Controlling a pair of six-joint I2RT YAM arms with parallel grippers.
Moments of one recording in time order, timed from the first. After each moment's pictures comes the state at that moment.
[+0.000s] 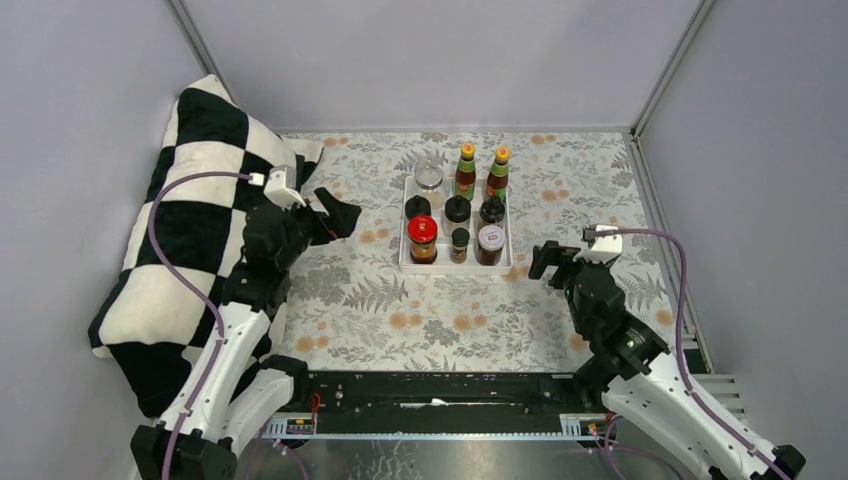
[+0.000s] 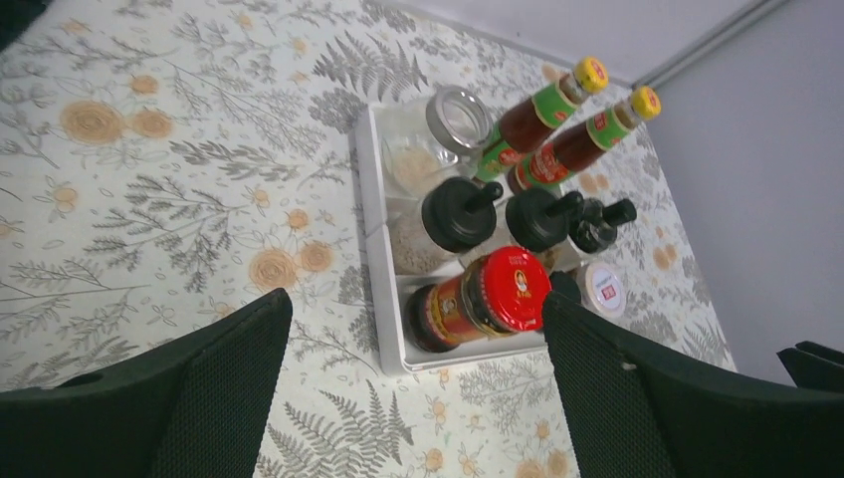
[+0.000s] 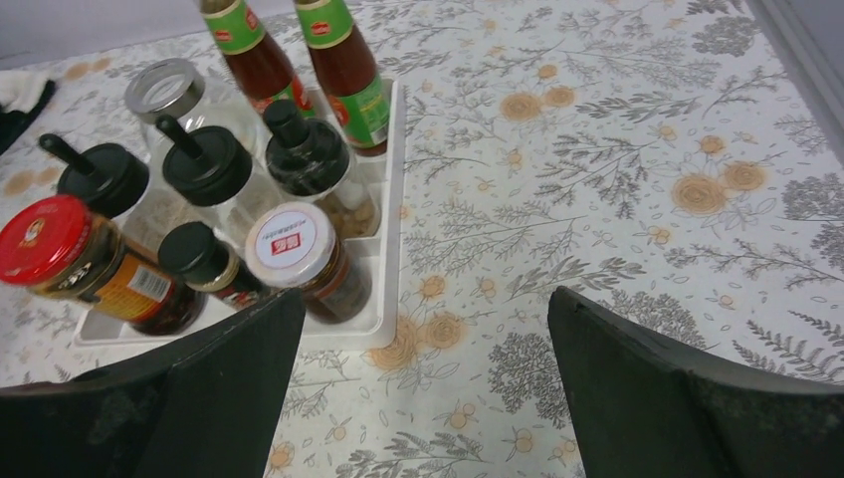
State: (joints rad) left arm -0.22 0.83 0.74 -0.16 0.16 -0.51; right arm 0.69 0.44 0.44 -0.25 0.64 0.33
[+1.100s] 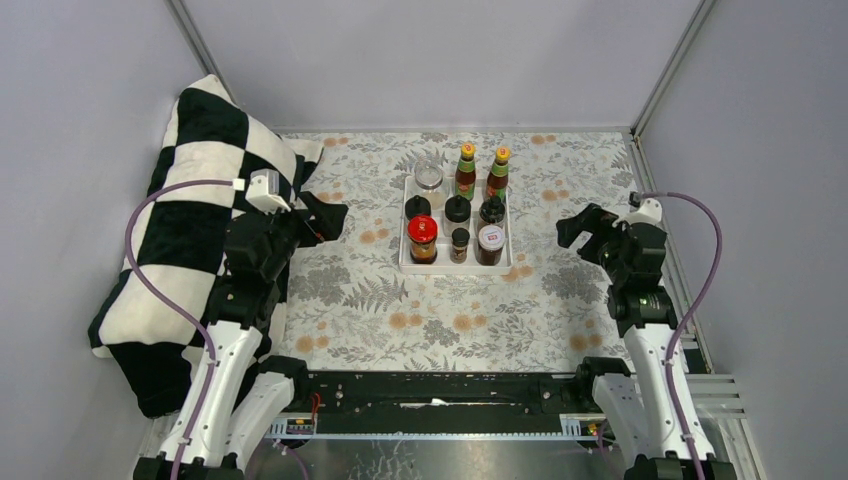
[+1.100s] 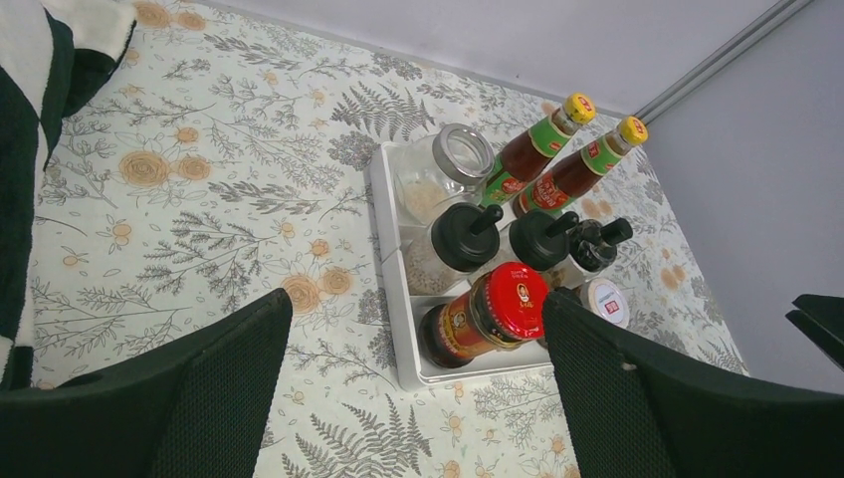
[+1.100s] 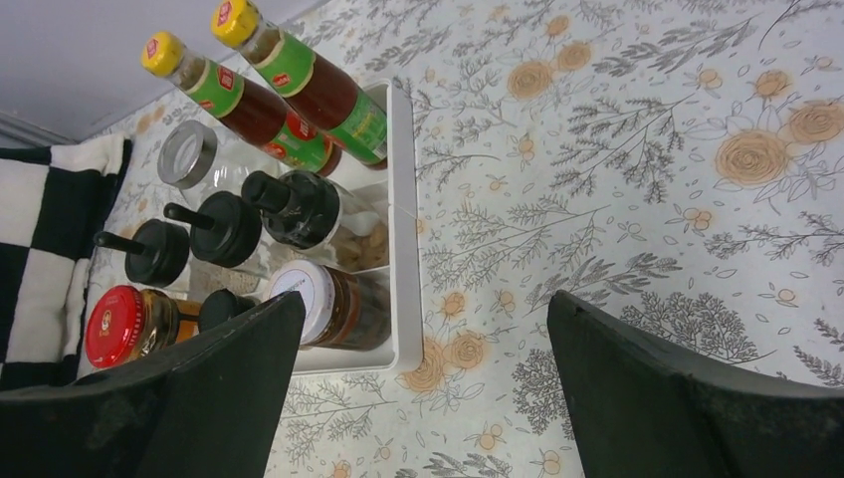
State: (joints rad) left arm -0.12 0.72 0.74 -0.18 0.18 -0.46; right arm -0.05 0.69 0.60 -0.25 -0.14 0.45
